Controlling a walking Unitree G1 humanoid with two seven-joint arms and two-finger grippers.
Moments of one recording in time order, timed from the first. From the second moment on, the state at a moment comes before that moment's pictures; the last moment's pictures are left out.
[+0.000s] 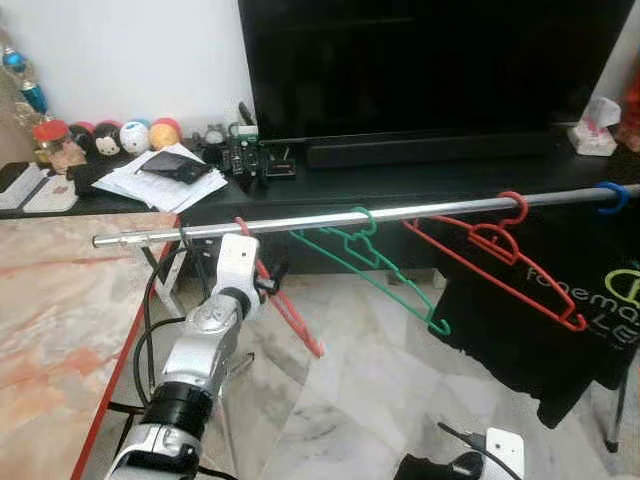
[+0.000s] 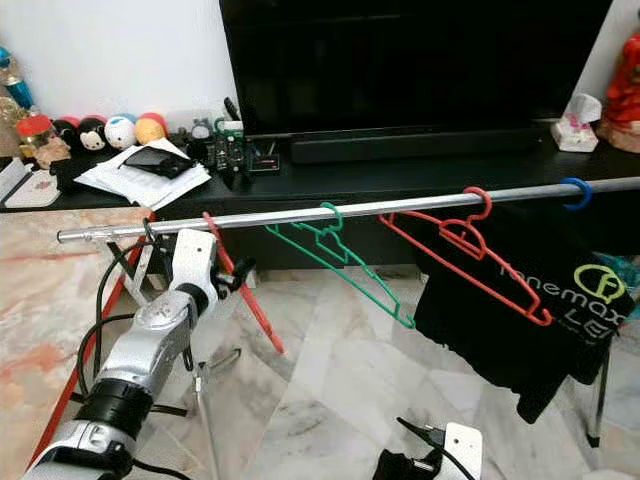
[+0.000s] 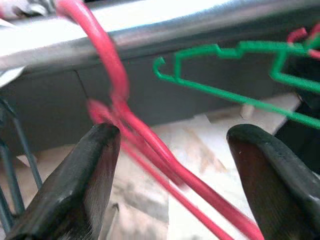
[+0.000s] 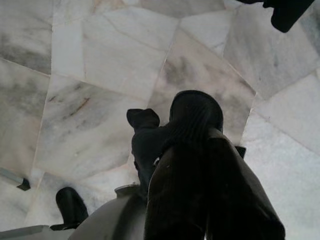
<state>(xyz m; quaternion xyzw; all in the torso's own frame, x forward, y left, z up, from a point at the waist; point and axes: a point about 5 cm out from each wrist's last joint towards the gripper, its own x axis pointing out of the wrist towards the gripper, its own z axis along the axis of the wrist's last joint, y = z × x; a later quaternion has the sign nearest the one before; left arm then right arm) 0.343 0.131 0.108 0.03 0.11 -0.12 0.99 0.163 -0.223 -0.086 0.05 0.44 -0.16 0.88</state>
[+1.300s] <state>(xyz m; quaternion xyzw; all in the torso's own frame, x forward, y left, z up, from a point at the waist) 0.337 0.130 0.072 0.03 0.22 -0.12 0.97 0.163 -0.222 -0.086 0.04 0.44 -0.15 0.88</state>
